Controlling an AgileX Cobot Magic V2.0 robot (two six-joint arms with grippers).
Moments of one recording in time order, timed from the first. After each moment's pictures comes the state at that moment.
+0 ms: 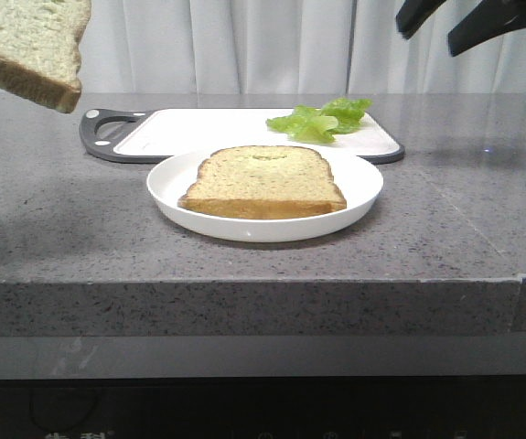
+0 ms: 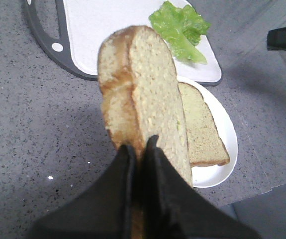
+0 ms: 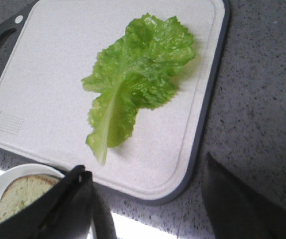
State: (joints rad) left arm -0.09 0.93 -0.94 -0.67 0.85 0.27; right arm 0.04 1.73 -1.52 0.65 0.77 -0.35
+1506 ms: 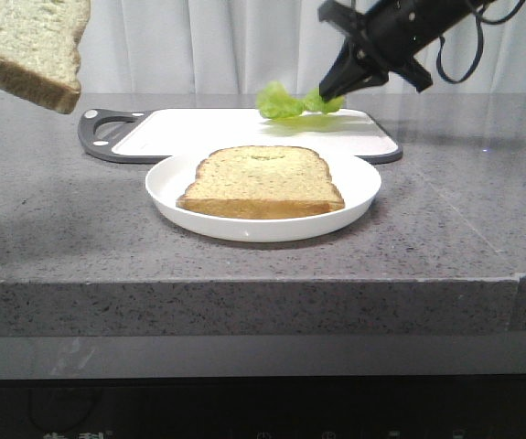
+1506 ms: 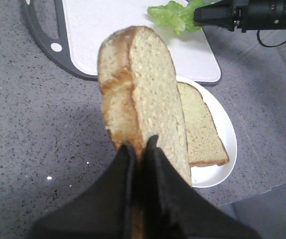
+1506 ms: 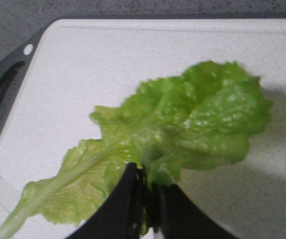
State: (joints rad) left arm -0.09 0.93 -0.94 -0.67 0.85 0.27; right arm 0.10 2.18 -1.99 0.85 0.83 -0.41
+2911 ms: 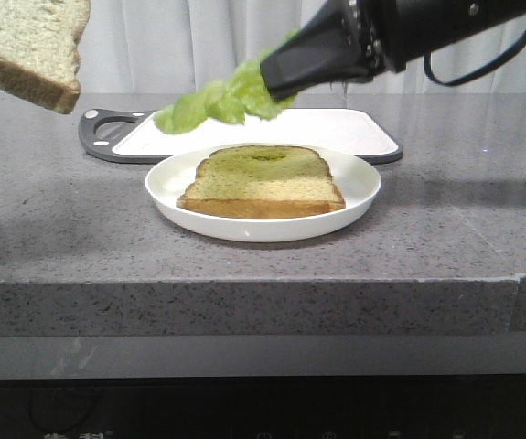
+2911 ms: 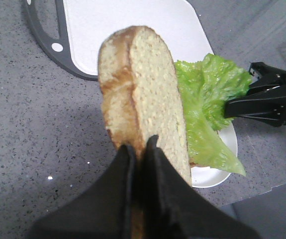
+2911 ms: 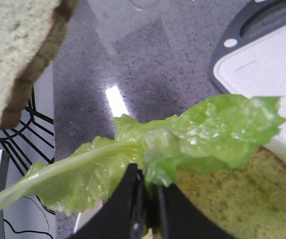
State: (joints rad) left arm -0.09 0.93 -0.94 -0.67 0.85 0.27; right arm 0.18 1.77 -1.19 1.40 1.04 -1.54
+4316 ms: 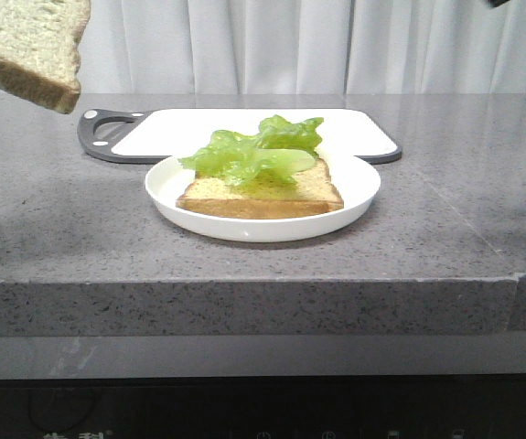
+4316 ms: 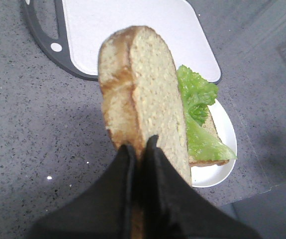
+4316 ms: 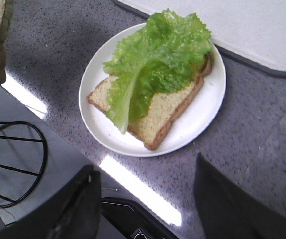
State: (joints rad) left arm -0.09 0.93 -0.94 -0.67 0.85 0.27; right arm 0.18 1.12 -1.09 0.60 0.97 -0.46
